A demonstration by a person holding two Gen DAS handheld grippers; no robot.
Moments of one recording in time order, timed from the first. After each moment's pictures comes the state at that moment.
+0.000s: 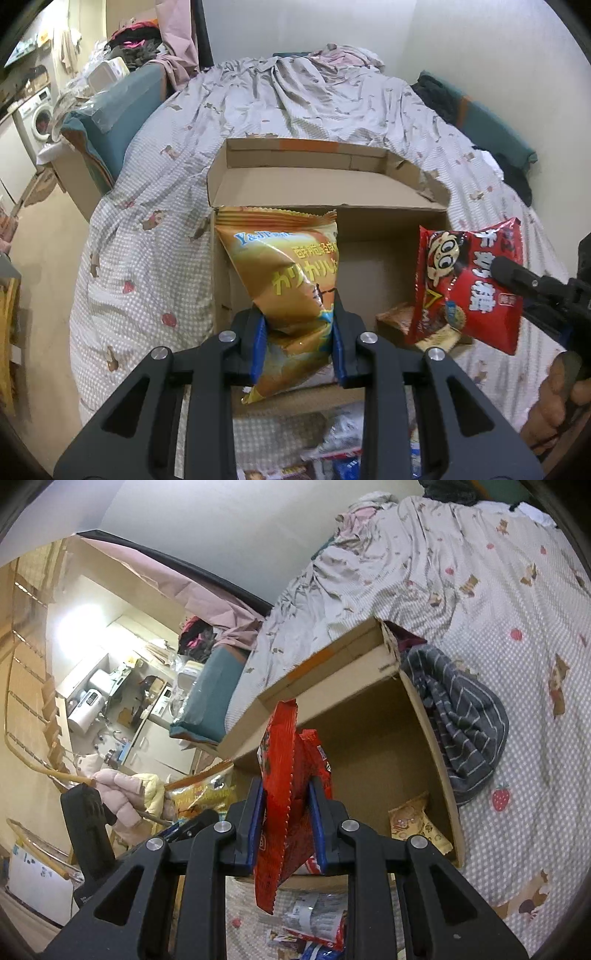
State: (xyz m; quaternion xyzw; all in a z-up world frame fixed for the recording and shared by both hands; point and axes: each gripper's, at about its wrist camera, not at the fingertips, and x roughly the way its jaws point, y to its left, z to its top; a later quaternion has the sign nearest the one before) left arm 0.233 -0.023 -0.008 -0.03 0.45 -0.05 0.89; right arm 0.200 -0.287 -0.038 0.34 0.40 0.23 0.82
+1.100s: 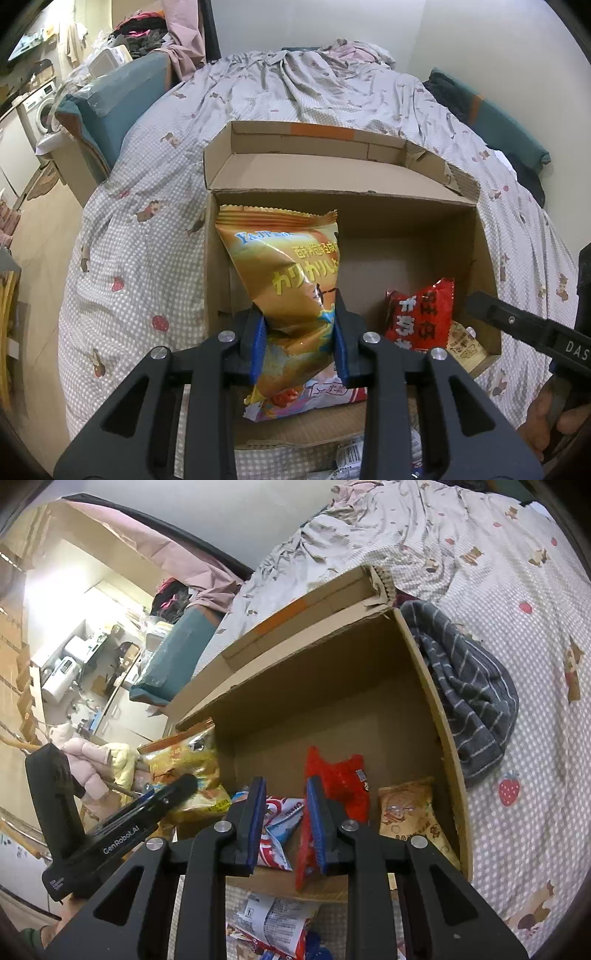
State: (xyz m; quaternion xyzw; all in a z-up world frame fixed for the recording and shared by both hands) left arm 0.251 -0.021 -0.041 -0.03 0.45 -0.04 0.89; right arm 0.218 -0.254 -0.078 0.27 0.45 0.21 0.82
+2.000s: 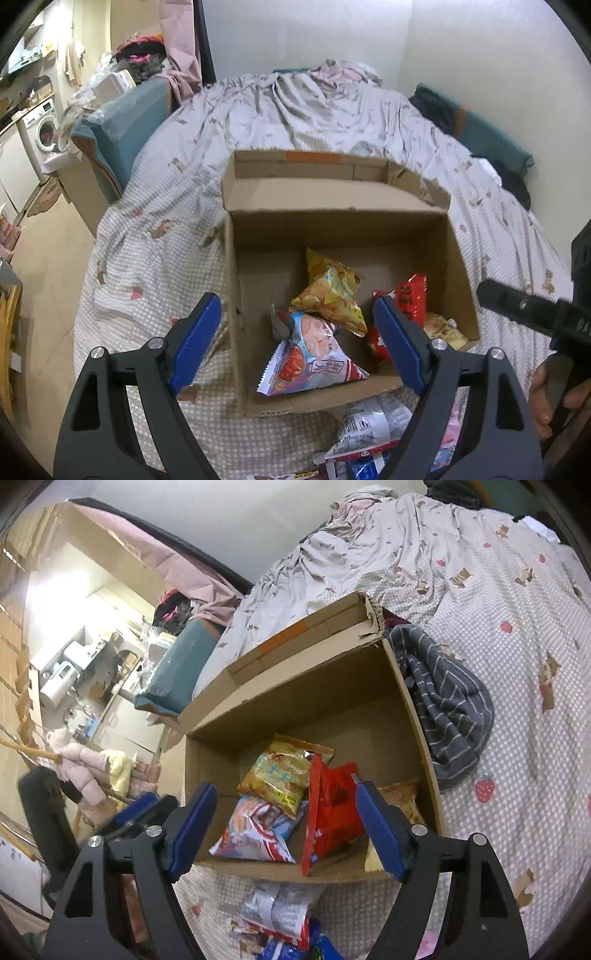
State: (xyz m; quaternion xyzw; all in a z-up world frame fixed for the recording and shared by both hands) left arm 0.209 -0.009 0.000 -0.02 0.41 -0.05 0.91; right arm 0.194 -0.266 -0.049 0.26 0.44 0.20 0.84
